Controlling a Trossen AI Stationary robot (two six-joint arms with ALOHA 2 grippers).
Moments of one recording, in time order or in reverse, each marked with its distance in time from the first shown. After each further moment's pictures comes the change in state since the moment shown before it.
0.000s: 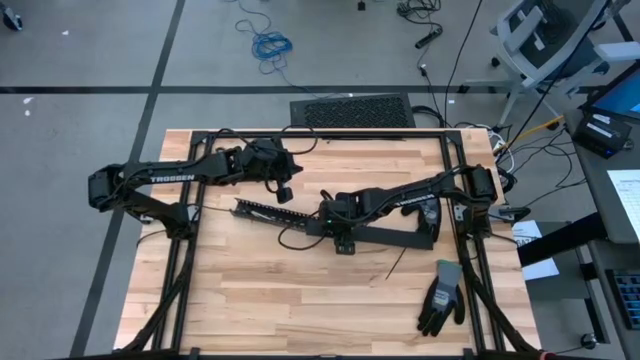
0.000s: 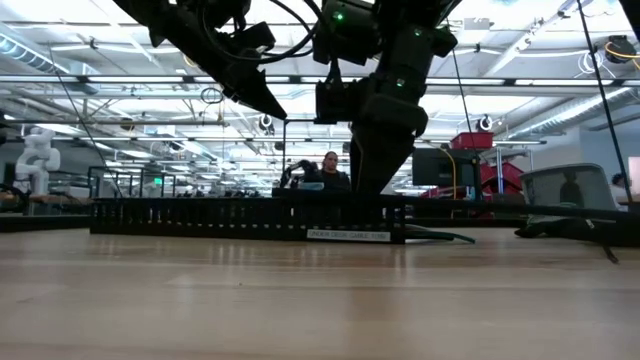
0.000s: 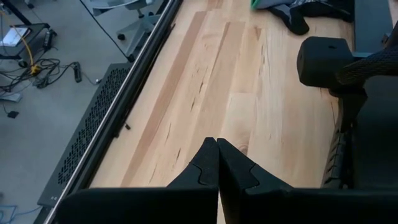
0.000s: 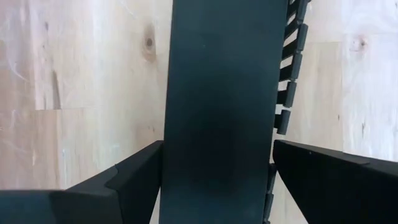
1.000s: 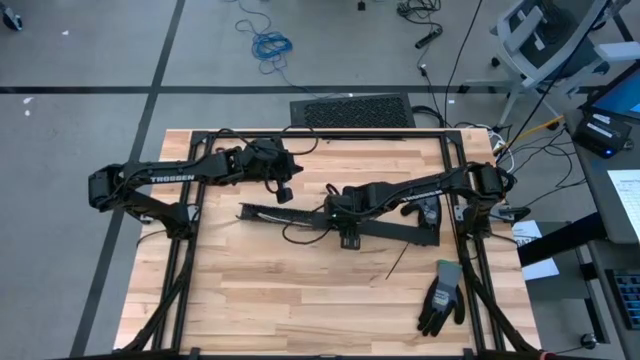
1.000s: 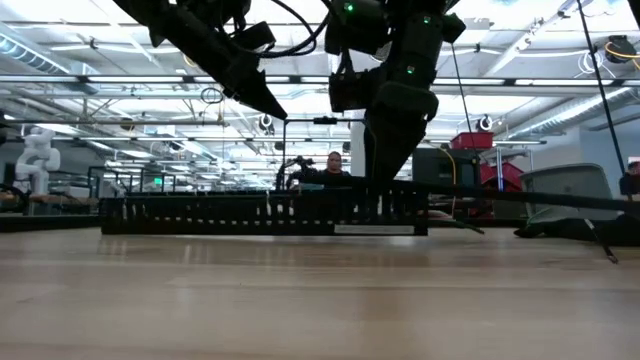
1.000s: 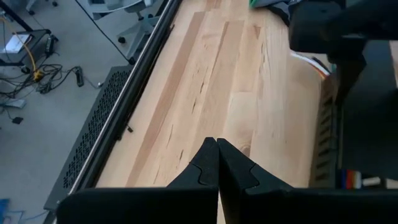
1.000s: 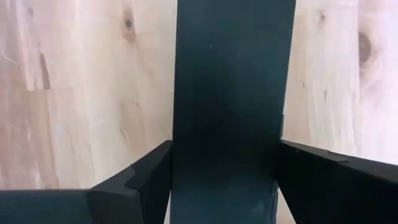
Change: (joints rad) left arm 0.000 0.000 0.000 0.002 0.000 0.036; right arm -0.023 -0.067 -0.003 -0.098 0.023 0.017
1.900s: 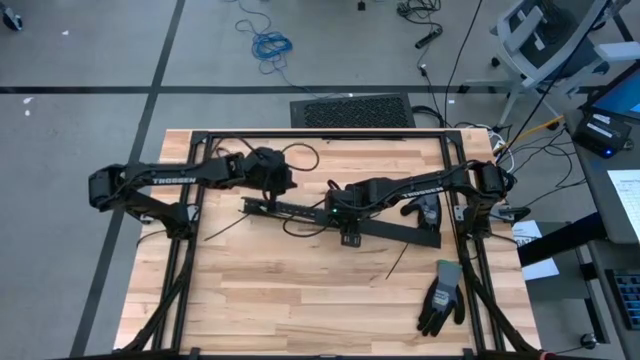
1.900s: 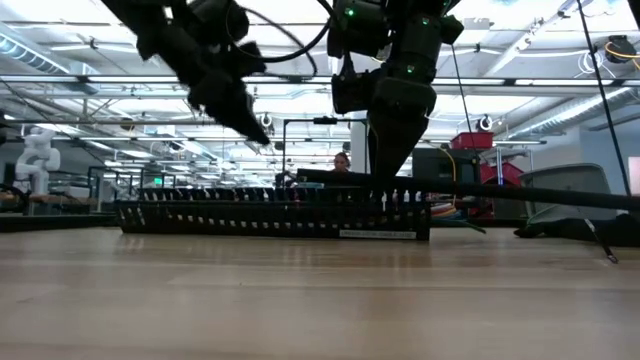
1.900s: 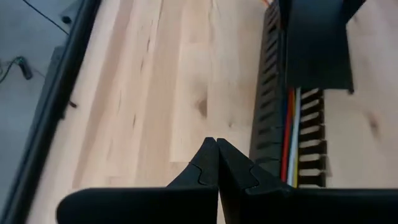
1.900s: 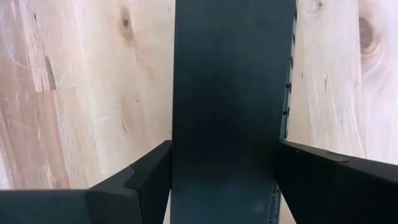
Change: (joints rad) left arm 0.001 0.011 -0.076 -0.081 0.133 0.104; right arm -0.025 -0.012 0.002 -0.021 -0.049 0.023
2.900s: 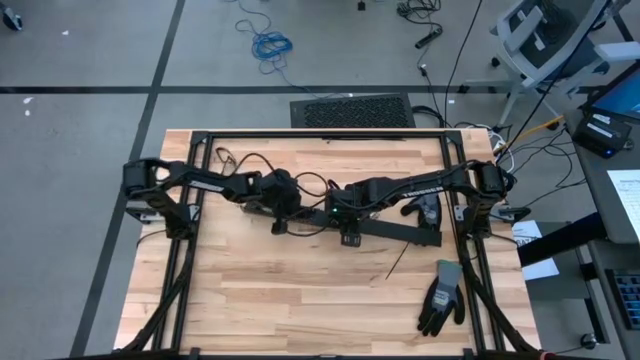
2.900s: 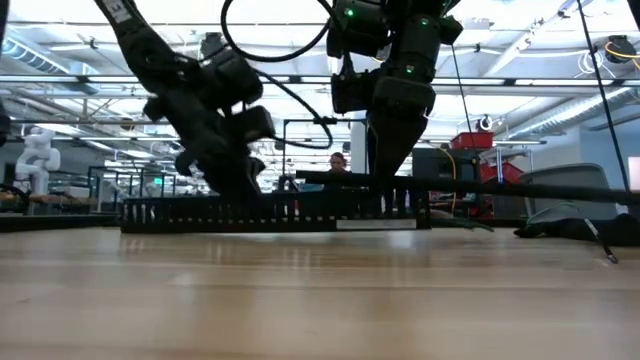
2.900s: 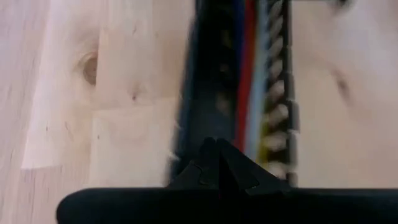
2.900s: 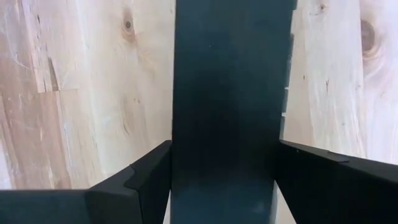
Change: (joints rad) left arm -0.056 0.294 -0.135 0.302 0.184 -0.060; right arm -0.001 0.000 0.001 0.004 -0.008 -0.008
